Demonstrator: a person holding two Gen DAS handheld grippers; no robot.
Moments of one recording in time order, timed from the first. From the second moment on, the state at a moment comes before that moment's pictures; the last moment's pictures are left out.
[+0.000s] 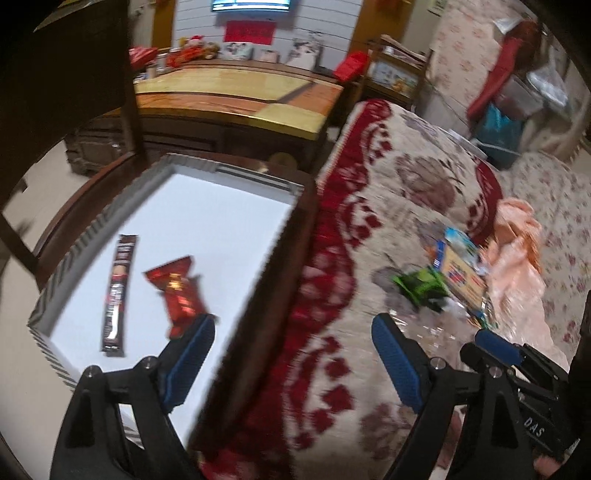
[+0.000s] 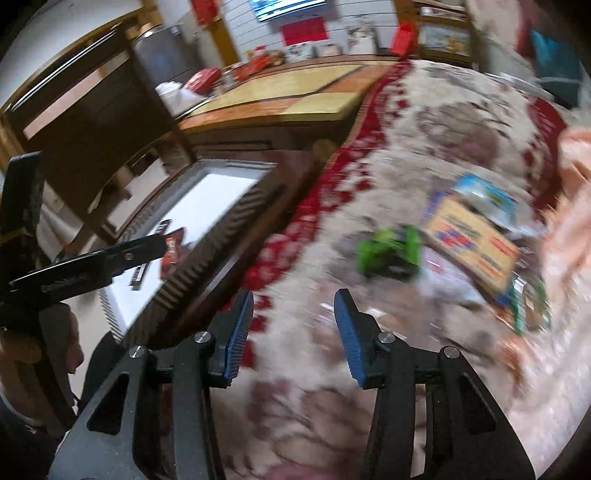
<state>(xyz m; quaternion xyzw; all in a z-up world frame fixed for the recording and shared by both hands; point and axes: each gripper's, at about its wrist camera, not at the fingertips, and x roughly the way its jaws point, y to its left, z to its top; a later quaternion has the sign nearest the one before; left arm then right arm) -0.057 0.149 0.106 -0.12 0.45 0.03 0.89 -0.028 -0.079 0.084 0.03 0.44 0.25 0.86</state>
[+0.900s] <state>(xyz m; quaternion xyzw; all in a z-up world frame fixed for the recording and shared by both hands) -0.036 0.049 0.066 -0.08 0.52 -0.04 0.85 -0.045 -0.177 0.040 0.05 0.46 0.18 0.87</state>
